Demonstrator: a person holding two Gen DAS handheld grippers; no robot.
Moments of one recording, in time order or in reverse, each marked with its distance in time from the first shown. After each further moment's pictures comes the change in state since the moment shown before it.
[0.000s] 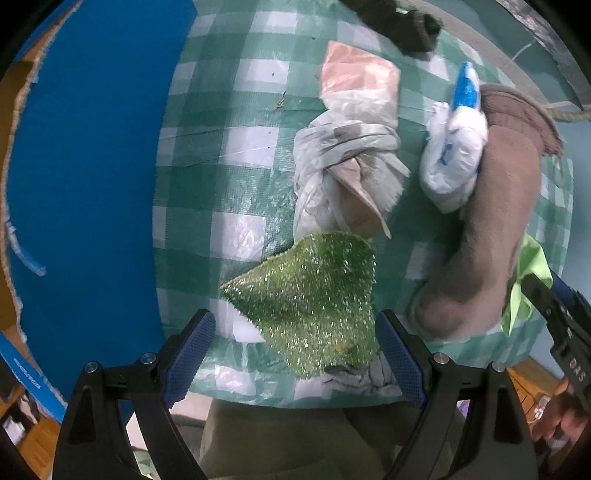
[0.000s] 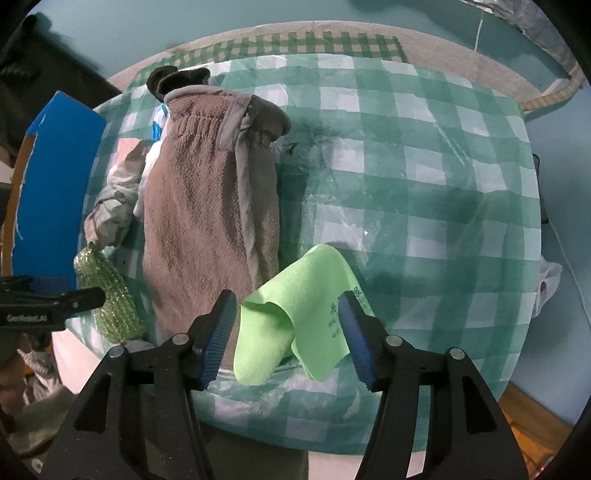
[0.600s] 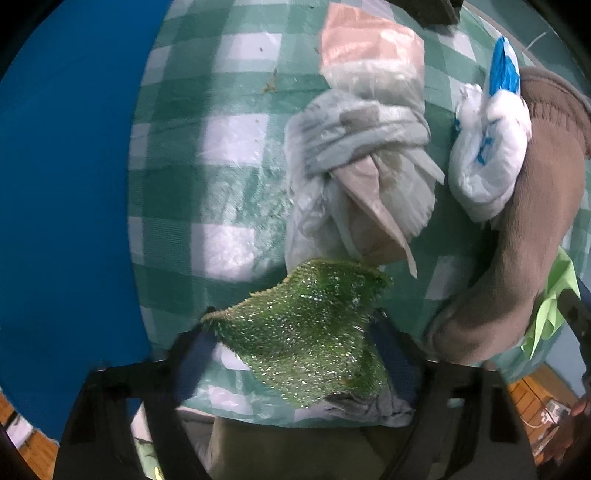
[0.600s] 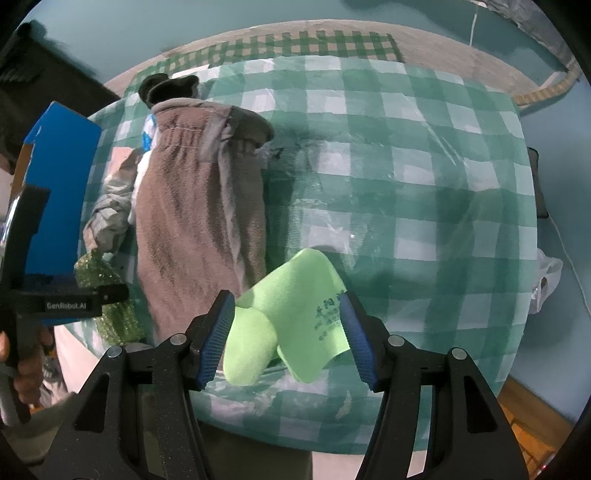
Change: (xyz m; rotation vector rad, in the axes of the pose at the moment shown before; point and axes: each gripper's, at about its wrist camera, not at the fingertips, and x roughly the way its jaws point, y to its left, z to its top) left arm 0.052 -0.006 0.042 0.008 0.055 0.041; right arm -0.003 -0.010 0.007 0.021 0.004 0.005
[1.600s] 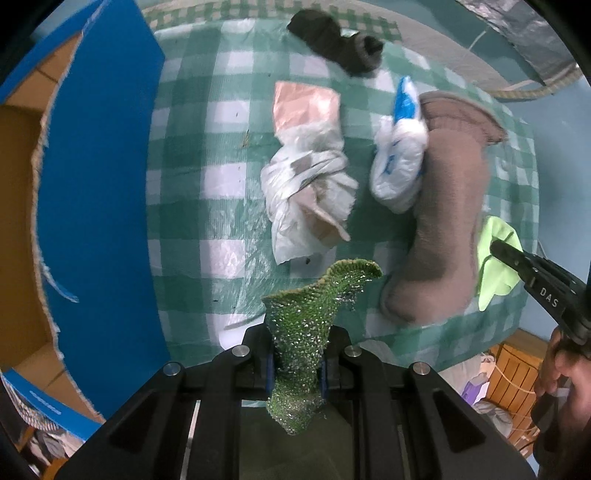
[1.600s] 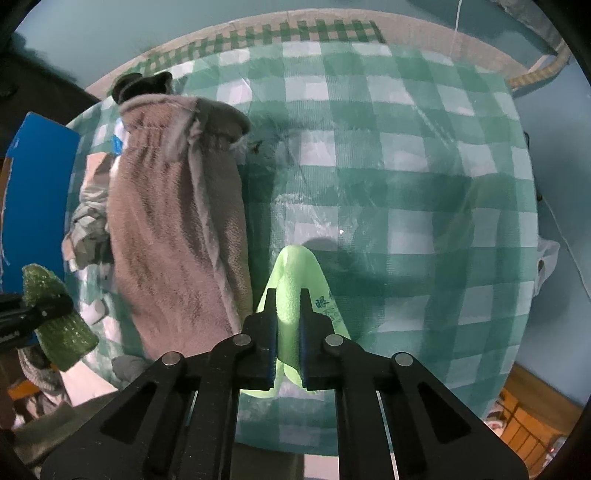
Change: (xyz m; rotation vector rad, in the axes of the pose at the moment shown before) left arm -0.077 0.001 -0.017 0.143 -0.142 -0.113; right arm 0.011 -0.014 0.008 0.056 0.029 -0.034
